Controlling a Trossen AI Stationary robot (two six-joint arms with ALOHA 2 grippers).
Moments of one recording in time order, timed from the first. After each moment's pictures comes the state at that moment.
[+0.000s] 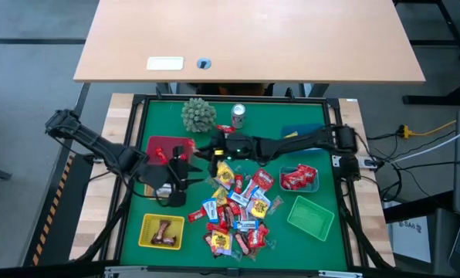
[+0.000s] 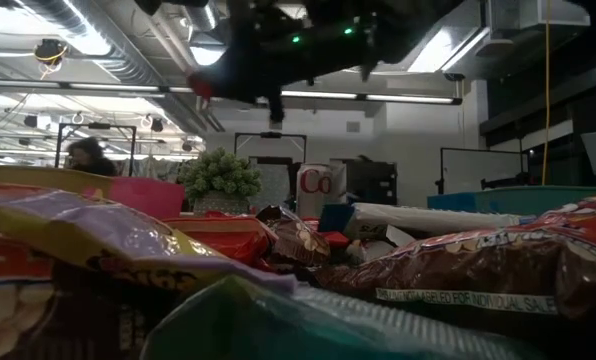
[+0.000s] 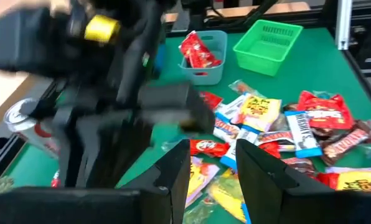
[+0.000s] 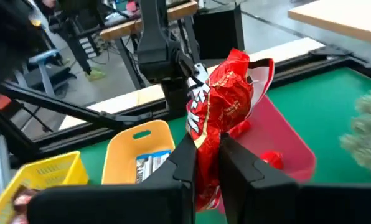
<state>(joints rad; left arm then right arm) -0.46 1.14 0.93 -0.38 -0.56 -0.23 -0.01 2.01 1.36 0.43 0.02 0.28</state>
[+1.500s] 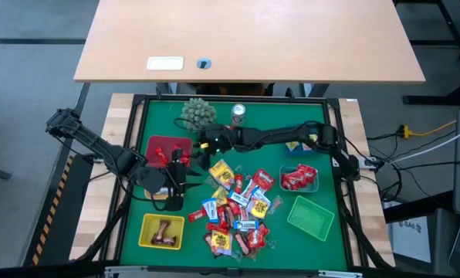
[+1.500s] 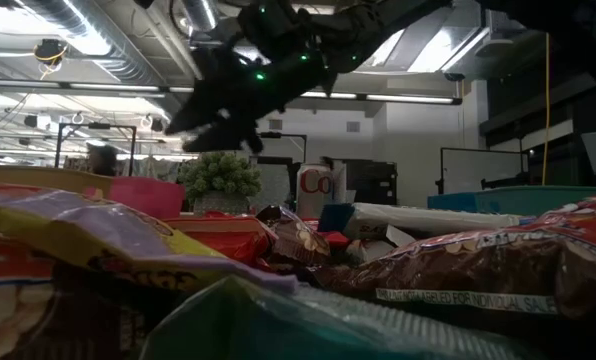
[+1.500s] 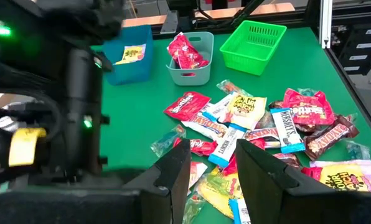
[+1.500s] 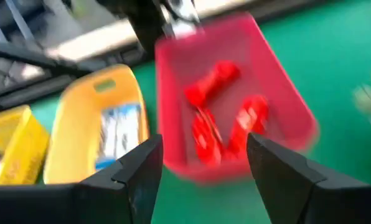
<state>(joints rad) -0.50 1.14 0.93 -0.38 -0.56 -0.23 -0.10 2.20 1.69 -0.02 -0.13 0.26</state>
